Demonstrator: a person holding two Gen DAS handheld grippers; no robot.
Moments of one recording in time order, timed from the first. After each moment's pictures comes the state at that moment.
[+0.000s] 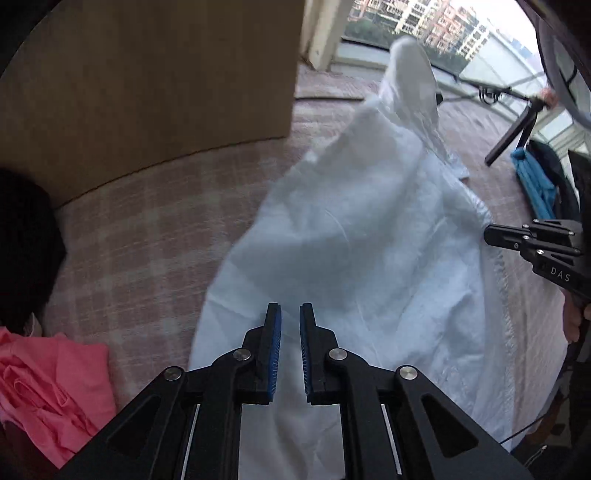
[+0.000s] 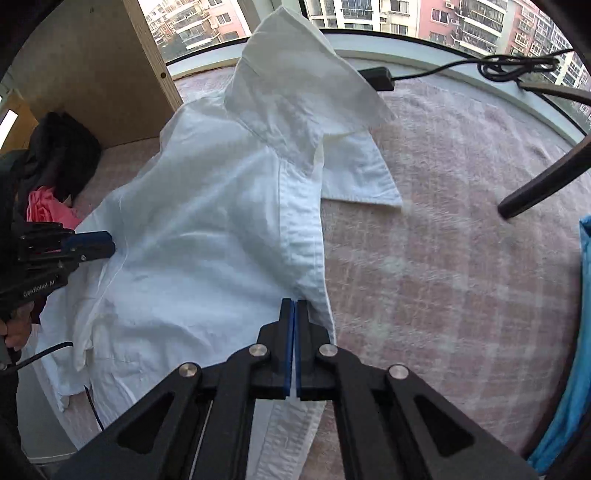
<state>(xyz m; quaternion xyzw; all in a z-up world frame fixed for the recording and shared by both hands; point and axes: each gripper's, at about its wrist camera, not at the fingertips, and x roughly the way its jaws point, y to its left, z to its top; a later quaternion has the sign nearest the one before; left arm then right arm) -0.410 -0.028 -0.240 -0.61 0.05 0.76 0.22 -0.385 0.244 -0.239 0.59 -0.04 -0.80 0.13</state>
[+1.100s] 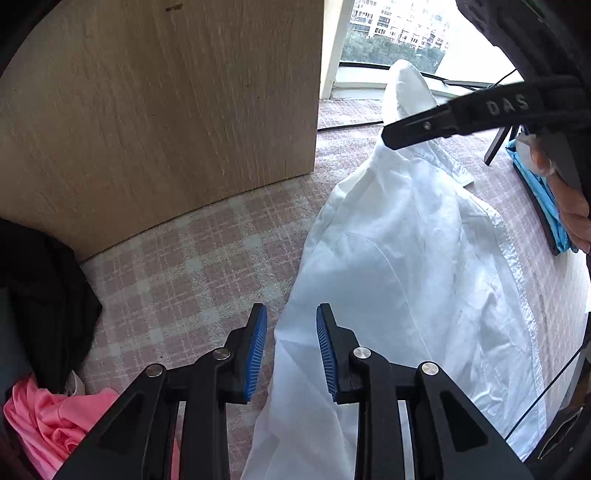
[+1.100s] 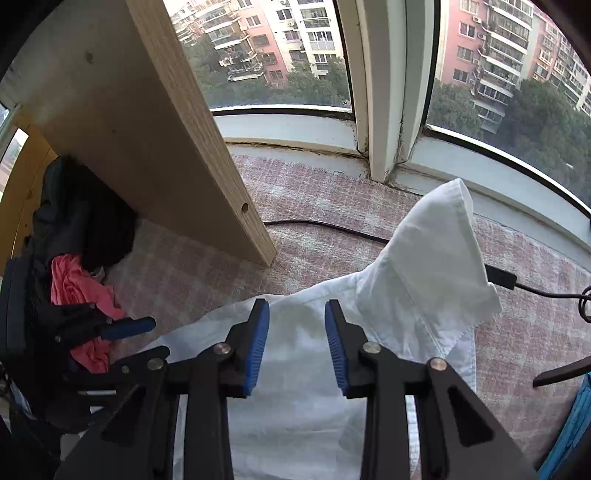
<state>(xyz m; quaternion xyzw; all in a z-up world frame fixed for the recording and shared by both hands) -0.410 -0.026 -0.237 -0.57 0.12 0.77 0.25 -0.504 0.158 -0.206 0.60 -0.04 -0.79 0.15</state>
